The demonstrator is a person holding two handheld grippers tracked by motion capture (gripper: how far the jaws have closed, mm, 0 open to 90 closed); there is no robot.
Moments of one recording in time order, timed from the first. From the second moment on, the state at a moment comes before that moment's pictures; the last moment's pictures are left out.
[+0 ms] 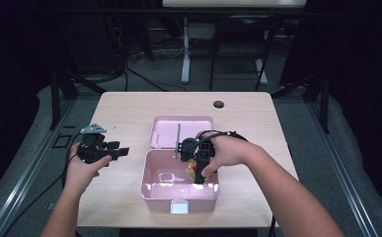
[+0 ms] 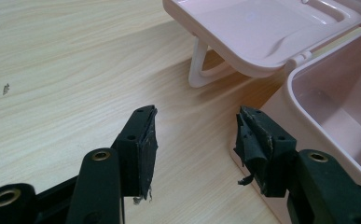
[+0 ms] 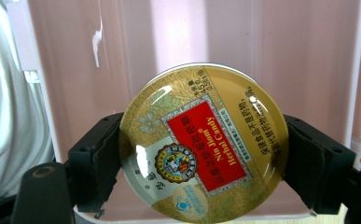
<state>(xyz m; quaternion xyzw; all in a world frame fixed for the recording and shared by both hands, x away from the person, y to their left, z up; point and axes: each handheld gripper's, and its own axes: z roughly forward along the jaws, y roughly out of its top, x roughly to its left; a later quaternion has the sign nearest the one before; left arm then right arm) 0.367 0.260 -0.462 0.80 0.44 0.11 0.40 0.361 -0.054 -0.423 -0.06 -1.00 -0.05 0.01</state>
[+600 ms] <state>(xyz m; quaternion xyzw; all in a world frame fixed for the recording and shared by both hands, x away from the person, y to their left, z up) 0.368 0.260 -0.462 0.80 0.44 0.11 0.40 0.362 -0.057 -0.431 -0.06 -1.00 -0.04 0.01</state>
